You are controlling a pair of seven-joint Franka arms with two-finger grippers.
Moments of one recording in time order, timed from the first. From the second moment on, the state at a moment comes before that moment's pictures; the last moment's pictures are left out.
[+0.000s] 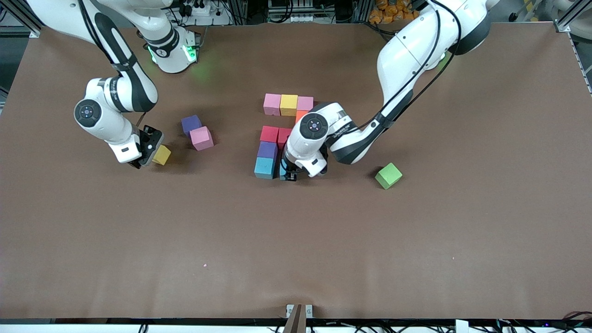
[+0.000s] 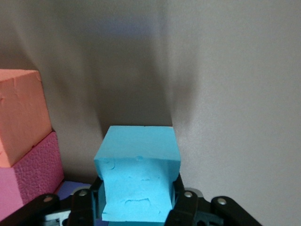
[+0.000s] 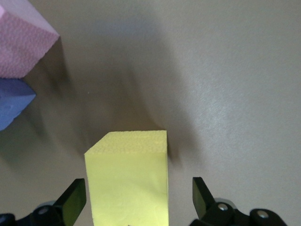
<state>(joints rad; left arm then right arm) -0.39 0.91 -0.53 -1.45 0.33 2.42 -2.48 -0.06 0.19 0.03 -2.50 -0.06 2.61 -1.14</state>
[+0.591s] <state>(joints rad) -0.41 0.91 -0.52 -1.43 0.33 2.44 -2.48 -0.06 0.19 0.04 -2.53 -0.06 2.69 -1.15</state>
